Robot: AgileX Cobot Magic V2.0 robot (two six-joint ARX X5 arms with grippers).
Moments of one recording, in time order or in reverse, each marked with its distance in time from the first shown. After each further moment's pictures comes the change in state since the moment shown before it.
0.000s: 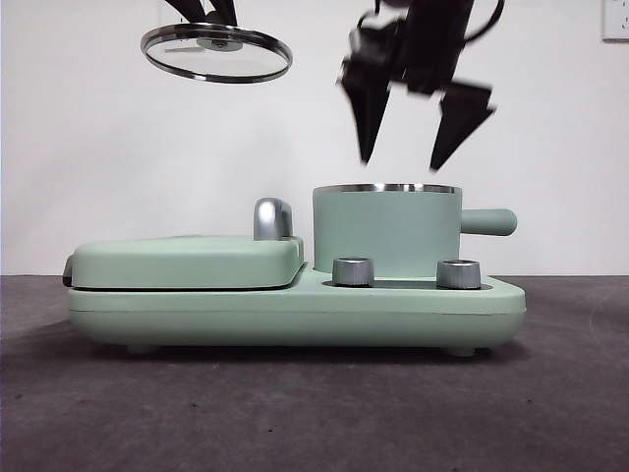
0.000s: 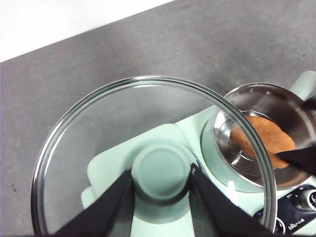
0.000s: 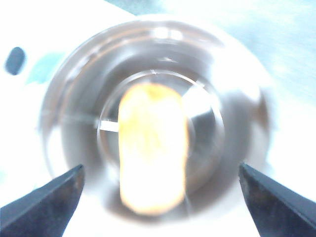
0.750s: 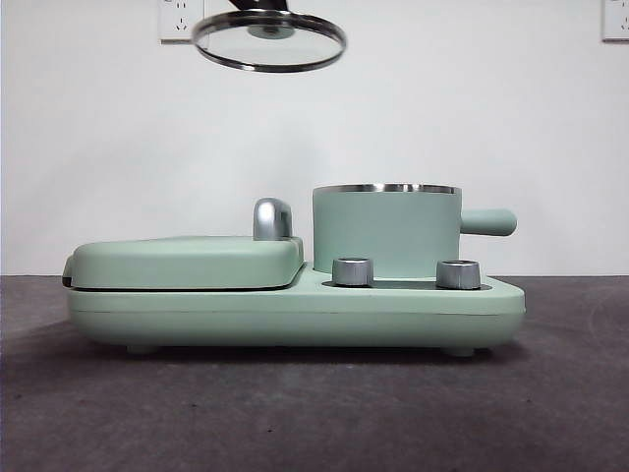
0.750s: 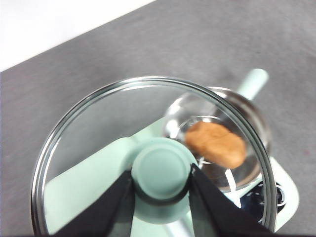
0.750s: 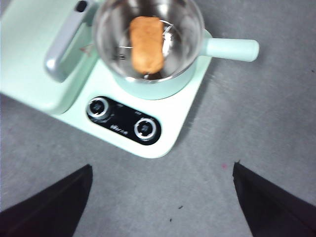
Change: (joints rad) left arm -0.132 0.018 0.000 0.047 0.000 0.008; right arm -0.010 -0.778 -0.478 -0.059 0.000 0.002
